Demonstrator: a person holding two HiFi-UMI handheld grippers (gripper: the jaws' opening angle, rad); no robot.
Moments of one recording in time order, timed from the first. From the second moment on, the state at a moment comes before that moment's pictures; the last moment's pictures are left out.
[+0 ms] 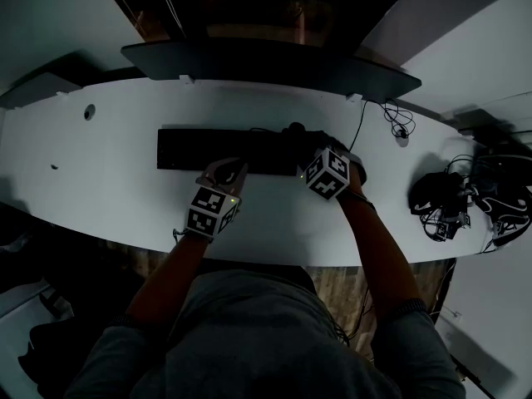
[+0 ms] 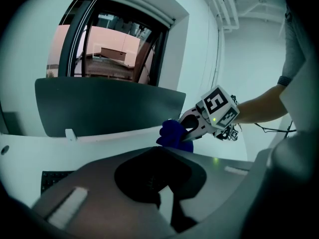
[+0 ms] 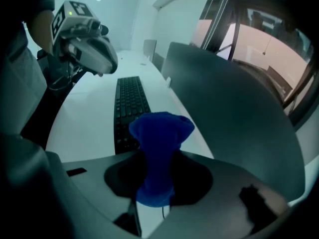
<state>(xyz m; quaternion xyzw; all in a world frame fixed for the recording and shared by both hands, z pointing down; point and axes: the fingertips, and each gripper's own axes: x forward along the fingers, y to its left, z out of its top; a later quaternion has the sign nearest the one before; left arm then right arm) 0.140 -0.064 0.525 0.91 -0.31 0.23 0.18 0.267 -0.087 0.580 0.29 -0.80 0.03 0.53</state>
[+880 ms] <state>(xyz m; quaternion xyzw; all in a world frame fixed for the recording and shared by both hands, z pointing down) -0.056 -0.082 0.486 0.89 -0.38 0.19 0.18 0.038 -0.105 0.491 0.26 -0.85 -0.02 0.45</state>
